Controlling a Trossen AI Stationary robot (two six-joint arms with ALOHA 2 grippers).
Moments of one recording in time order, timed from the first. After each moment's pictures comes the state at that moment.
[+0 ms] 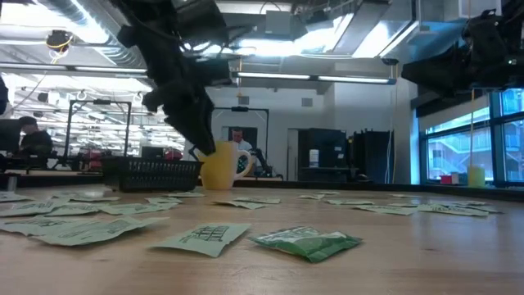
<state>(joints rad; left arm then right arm) 0.08 1.55 0.90 -0.38 -0.13 0.11 -0.08 0.01 0.01 0.15 0.32 -0.03</state>
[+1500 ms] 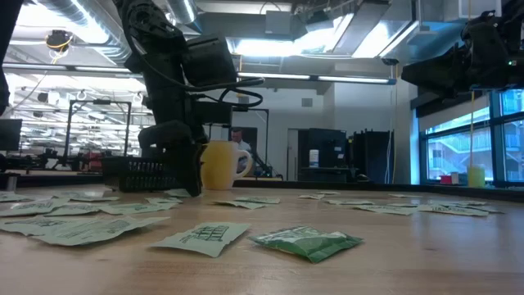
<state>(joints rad) 0.08 1.72 0.90 -0.39 -0.08 0.01 -0.08 0.01 0.01 0.14 0.32 -0.03</state>
